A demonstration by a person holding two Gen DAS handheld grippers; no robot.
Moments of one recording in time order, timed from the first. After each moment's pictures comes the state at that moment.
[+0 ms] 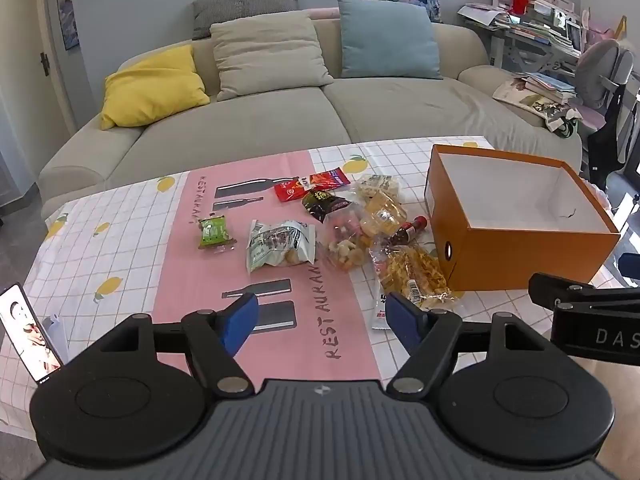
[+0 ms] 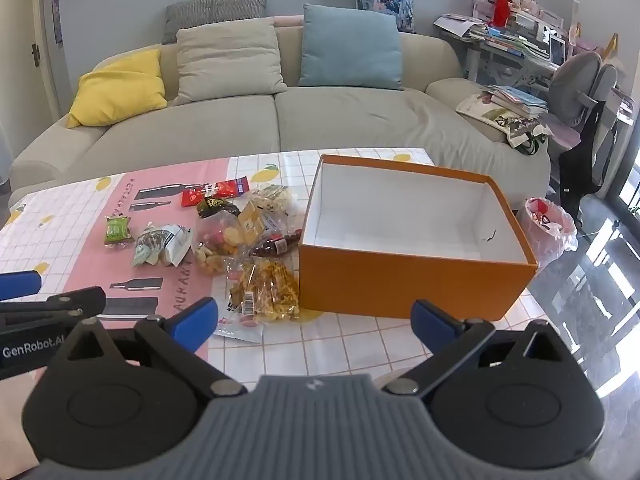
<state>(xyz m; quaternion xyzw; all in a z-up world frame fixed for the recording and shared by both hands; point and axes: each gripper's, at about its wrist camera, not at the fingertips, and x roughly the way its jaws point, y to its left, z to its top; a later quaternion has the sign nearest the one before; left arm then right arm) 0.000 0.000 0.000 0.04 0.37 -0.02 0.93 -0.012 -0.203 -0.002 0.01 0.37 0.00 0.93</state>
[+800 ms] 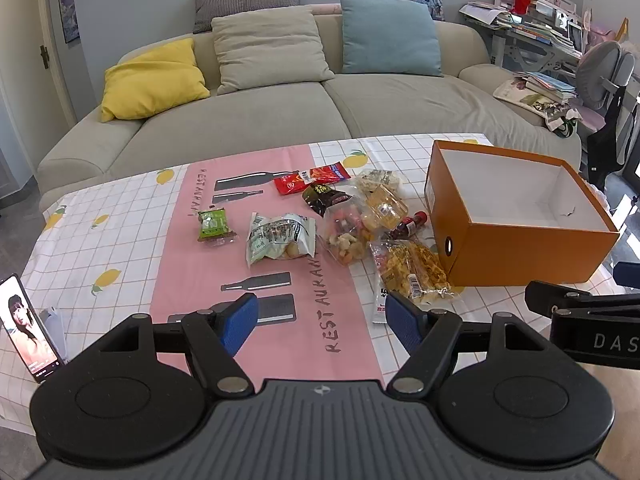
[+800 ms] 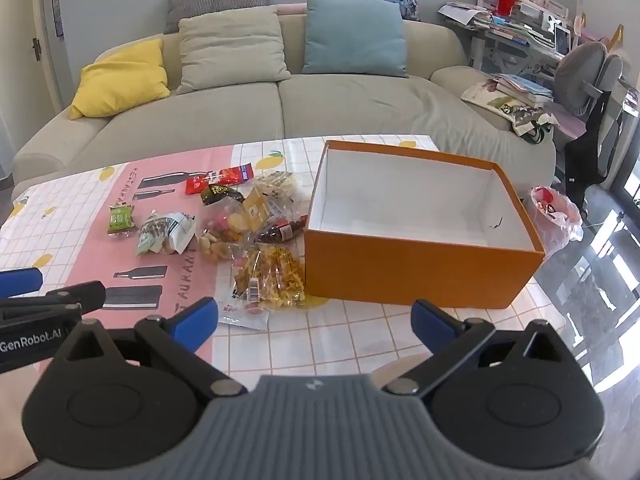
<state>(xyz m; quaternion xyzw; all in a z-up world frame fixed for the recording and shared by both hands) 0.000 0.005 -0.010 0.04 0.38 -0.02 0.92 -0.011 -0.204 -0.004 0.02 0.39 0.00 0.92</state>
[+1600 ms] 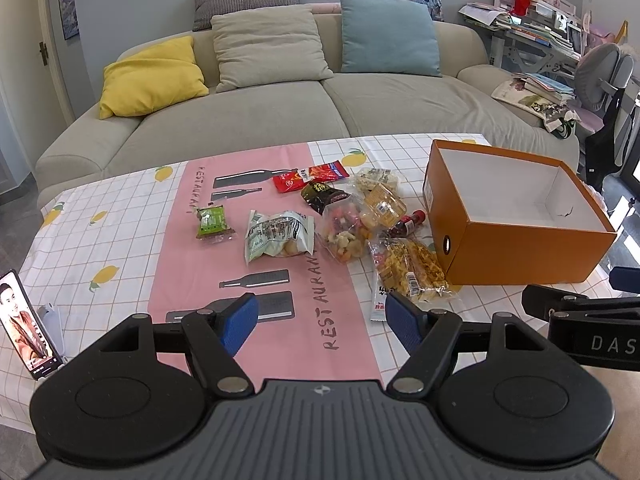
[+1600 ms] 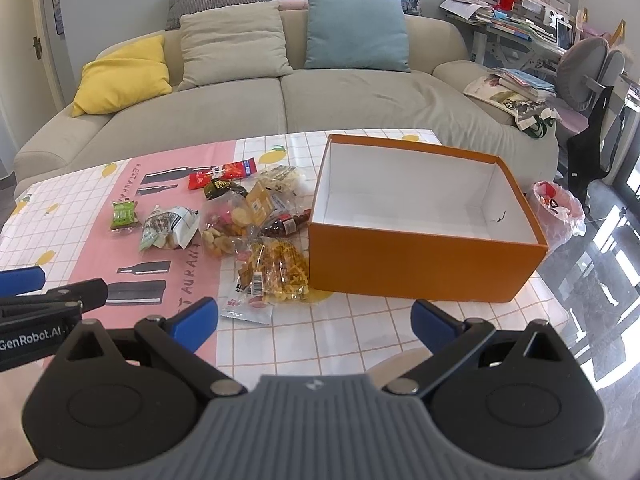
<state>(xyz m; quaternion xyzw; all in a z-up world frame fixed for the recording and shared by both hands) -0.002 0.001 -0.011 0.04 0.38 -0.02 0.92 -0.011 -0.202 -0.005 0.02 0.40 0.01 0.92</state>
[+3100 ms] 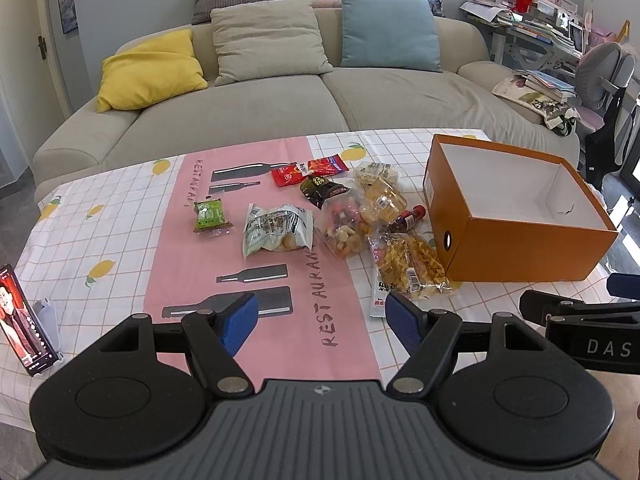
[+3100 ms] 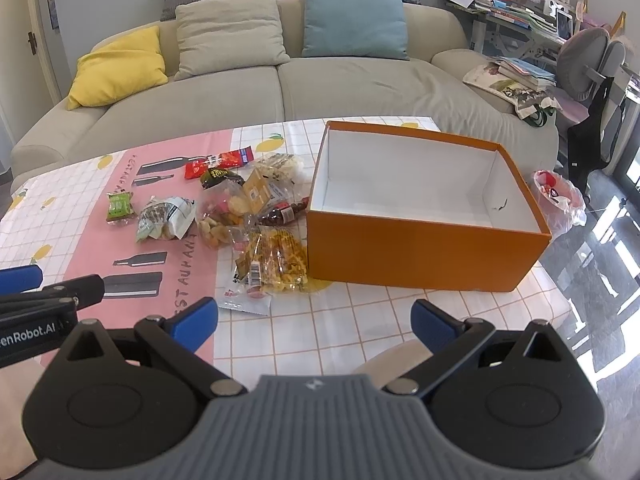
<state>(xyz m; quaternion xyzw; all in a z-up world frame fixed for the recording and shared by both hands) -0.006 0.000 -0.016 0.03 0.38 -0.02 0.92 -0.007 -0.204 -0.012 0.02 0.42 0.00 0.91</state>
